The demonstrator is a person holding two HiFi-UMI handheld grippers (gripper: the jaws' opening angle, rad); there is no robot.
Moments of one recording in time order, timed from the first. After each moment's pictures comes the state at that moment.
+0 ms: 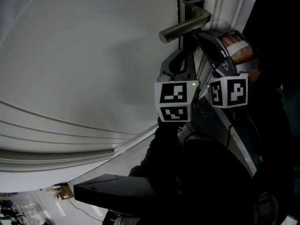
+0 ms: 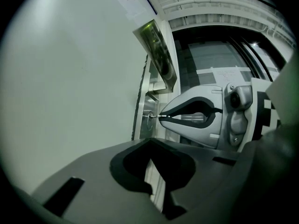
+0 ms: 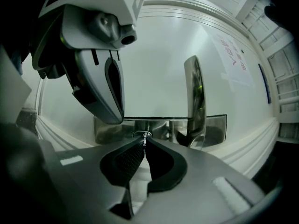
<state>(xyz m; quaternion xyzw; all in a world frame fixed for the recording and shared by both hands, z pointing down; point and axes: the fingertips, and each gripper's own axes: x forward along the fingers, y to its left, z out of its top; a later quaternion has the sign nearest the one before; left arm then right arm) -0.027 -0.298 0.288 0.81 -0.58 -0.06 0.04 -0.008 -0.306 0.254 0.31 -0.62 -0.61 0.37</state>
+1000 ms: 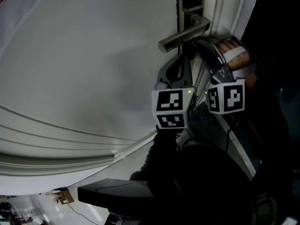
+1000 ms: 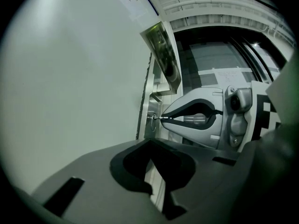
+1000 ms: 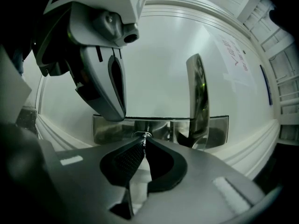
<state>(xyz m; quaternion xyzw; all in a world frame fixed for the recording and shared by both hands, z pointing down) -0.034 -0.294 0.282 0.81 -0.58 -0.06 0.04 -0.011 -0.304 0.250 0.31 -0.62 -0.62 0.38</state>
